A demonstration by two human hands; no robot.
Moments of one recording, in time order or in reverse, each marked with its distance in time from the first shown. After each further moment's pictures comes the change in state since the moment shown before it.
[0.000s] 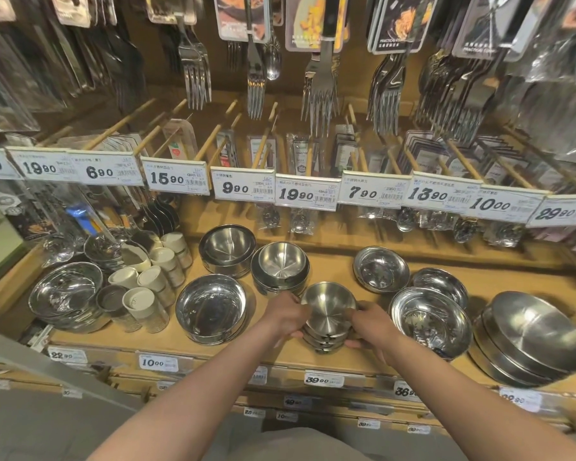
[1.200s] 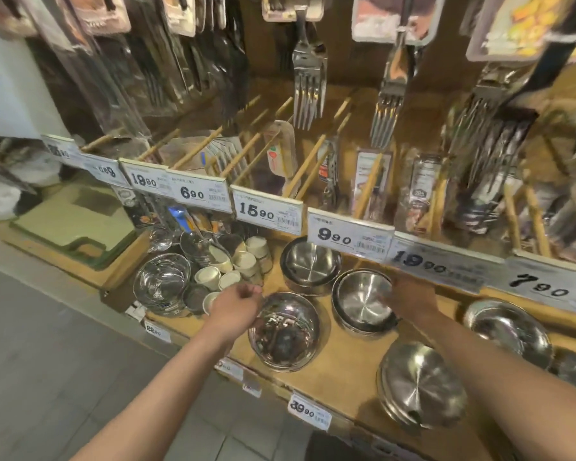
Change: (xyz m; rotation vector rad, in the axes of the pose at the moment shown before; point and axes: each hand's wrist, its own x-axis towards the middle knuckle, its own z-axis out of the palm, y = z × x) left_hand -0.022 -0.038 -0.186 -0.207 0.539 -0.115; right_hand 0.106 -0.126 0.083 -1.060 0.009 -0.398
